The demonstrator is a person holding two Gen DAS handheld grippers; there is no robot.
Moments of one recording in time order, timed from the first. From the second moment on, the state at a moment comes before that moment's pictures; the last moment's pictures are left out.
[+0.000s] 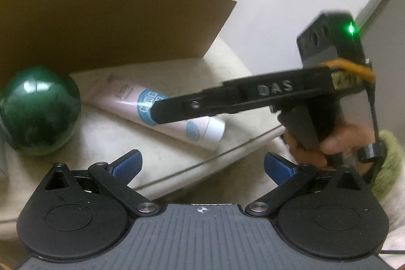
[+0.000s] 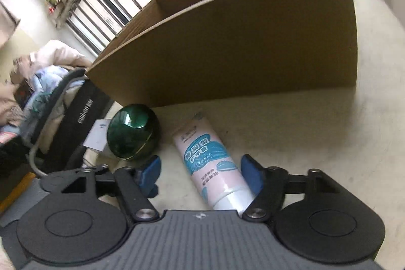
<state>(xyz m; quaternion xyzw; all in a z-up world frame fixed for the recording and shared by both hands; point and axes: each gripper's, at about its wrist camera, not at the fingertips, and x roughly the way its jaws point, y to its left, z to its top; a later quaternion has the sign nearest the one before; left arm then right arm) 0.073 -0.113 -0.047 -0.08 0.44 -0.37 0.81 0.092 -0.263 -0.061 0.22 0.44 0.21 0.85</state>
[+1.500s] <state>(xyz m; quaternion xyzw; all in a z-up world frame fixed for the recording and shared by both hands) 0.081 -0.093 -0.077 -0.12 0.57 -0.37 0.73 0.044 -0.259 -0.141 0.51 0.48 0.28 0.66</state>
